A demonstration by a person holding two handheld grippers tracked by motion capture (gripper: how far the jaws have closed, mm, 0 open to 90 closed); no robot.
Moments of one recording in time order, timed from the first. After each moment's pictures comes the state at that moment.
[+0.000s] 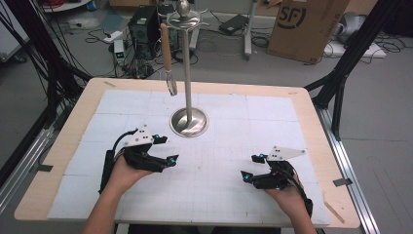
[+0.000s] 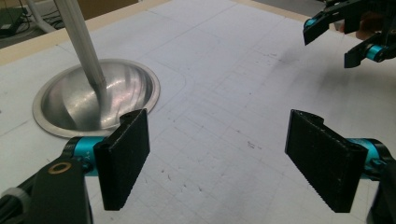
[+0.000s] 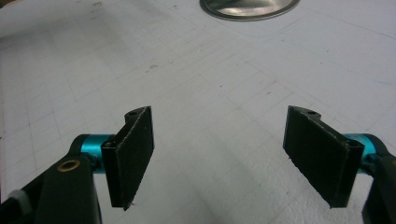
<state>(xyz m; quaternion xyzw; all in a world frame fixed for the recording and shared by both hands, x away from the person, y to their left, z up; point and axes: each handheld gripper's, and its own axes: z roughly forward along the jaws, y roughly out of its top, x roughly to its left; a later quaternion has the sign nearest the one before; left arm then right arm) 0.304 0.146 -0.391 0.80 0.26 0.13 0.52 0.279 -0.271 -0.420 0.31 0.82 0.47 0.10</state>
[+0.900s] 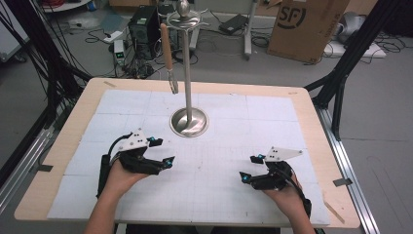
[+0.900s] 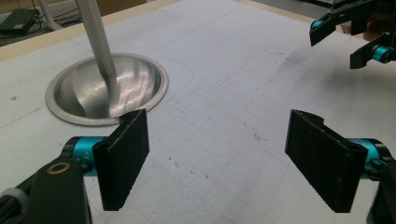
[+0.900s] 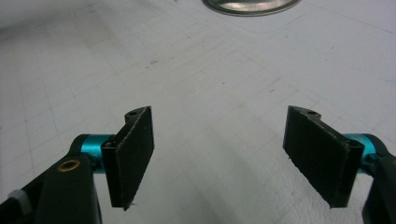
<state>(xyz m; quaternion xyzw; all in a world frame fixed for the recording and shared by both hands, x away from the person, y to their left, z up) 0.298 0.158 -0.396 0.79 0.28 0.14 0.52 0.279 -0.266 -0.422 0.31 0.83 0.46 0.10</state>
